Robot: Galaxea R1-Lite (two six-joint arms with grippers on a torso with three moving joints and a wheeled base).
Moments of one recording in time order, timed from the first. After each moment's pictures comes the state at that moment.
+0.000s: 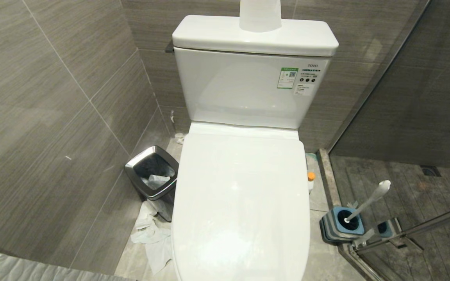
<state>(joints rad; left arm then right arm) 0.00 0.00 -0.28 -0.22 -0.18 0.11 -0.01 0.00 0.00 -0.02 0.03 -0.08</state>
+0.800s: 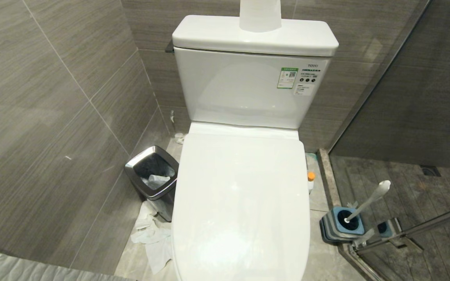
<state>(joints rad) 0.00 0.00 0.00 -0.12 -0.12 0.18 -0.01 0.00 0.00 -0.02 0.03 -0.08</state>
